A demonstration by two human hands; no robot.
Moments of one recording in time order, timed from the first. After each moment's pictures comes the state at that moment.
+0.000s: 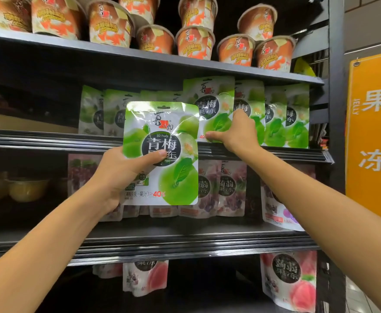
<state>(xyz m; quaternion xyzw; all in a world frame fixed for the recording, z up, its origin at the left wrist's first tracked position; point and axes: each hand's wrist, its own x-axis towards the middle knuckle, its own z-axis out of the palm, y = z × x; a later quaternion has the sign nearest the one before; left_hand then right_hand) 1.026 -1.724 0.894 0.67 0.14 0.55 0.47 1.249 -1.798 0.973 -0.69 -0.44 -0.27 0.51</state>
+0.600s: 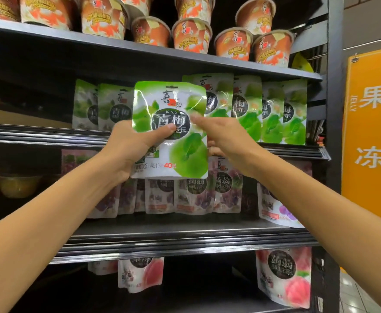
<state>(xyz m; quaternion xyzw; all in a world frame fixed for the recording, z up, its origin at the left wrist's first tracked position) 1.047 -1.731 0.929 0.69 0.15 0.56 0.44 1.214 -1.828 0.950 -0.55 -0.60 0.02 0.58</state>
